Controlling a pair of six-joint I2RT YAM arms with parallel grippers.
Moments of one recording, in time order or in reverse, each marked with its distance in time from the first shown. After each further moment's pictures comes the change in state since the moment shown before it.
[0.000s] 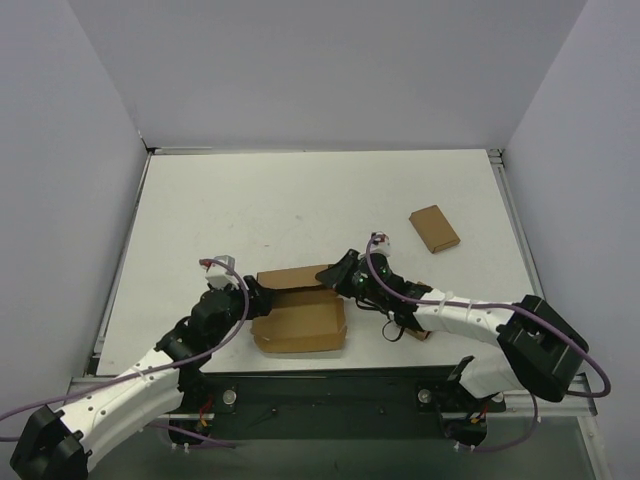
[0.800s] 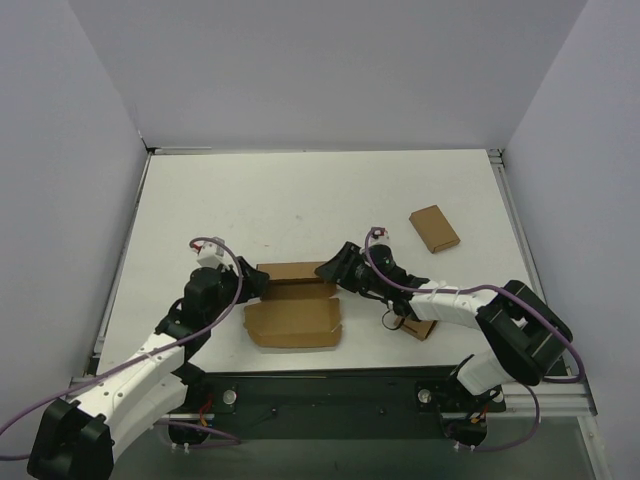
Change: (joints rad) left arm 0.242 0.130 0.101 -0.021 0.189 -0.034; right arm -0.127 0.135 0.010 0.137 -0.180 -0.068
